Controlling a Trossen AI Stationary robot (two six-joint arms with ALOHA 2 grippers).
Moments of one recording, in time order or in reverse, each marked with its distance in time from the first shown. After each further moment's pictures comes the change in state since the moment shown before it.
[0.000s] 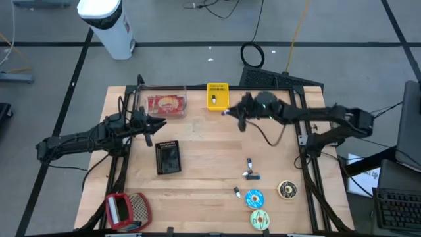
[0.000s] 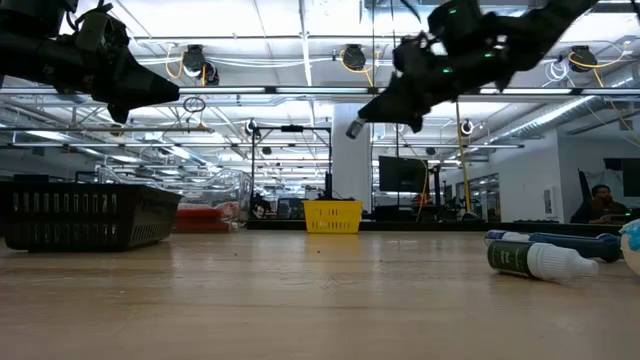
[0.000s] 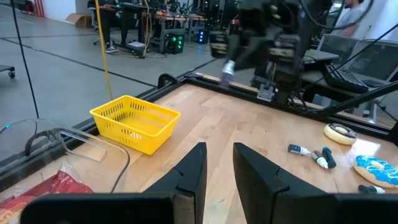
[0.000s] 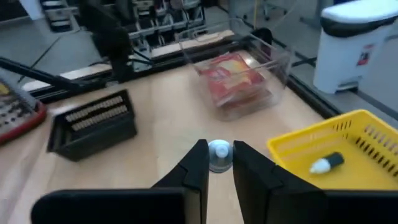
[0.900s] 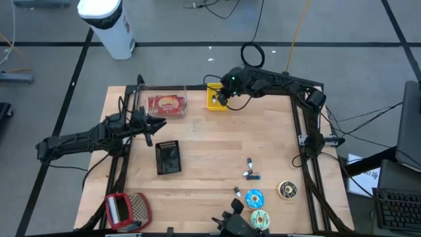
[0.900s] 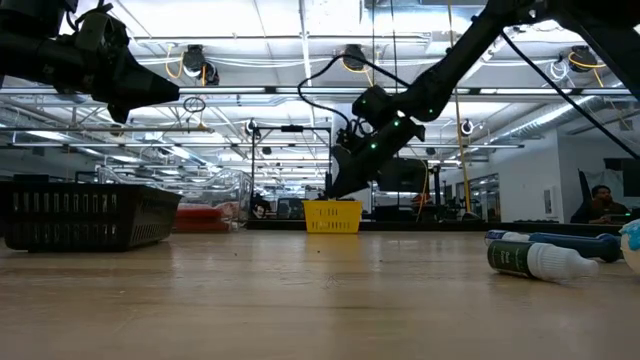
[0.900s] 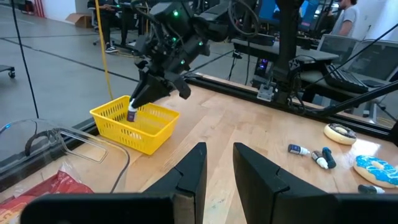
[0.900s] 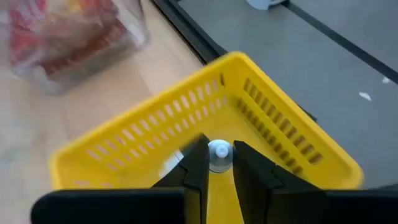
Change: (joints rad) left arm 0.000 0.000 0.000 0.000 0.000 0.000; right arm -0.273 0.631 0.566 -0.291 0.025 -0.105
